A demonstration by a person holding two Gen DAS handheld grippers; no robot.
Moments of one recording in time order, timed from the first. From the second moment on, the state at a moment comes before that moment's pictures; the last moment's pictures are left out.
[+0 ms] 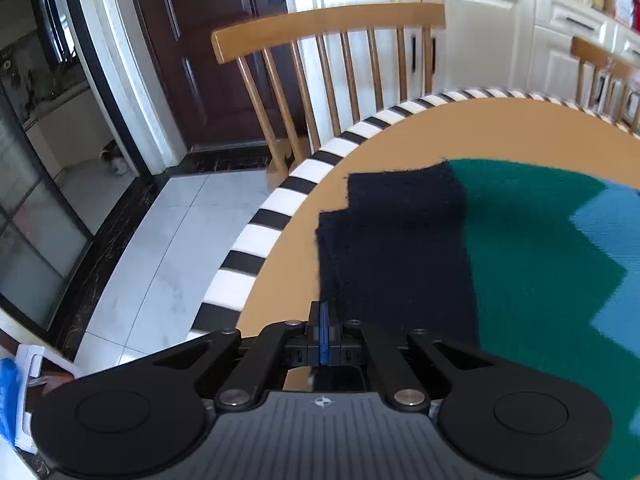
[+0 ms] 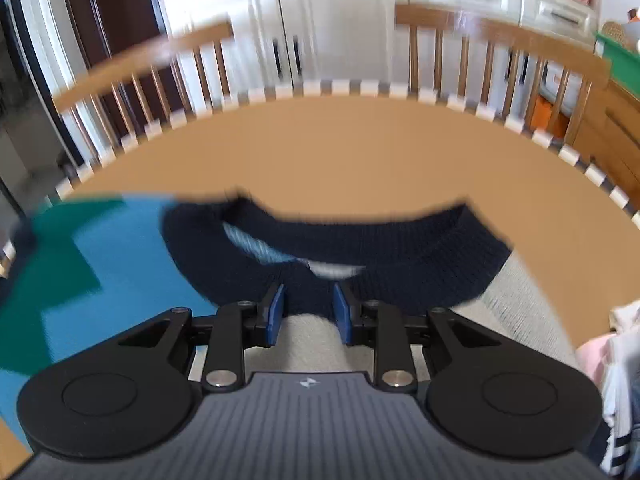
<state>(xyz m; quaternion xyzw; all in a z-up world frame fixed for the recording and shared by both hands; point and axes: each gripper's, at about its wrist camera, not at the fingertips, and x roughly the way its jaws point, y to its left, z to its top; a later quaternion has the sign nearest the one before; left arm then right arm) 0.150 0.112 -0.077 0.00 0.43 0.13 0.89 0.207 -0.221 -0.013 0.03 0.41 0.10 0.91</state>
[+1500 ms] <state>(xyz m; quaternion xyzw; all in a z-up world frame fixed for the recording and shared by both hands) 0.013 -0.077 -0.053 -0.15 0.56 -0.15 0.80 0.338 -0.205 0.005 -0.07 0.44 -0.01 0.89</state>
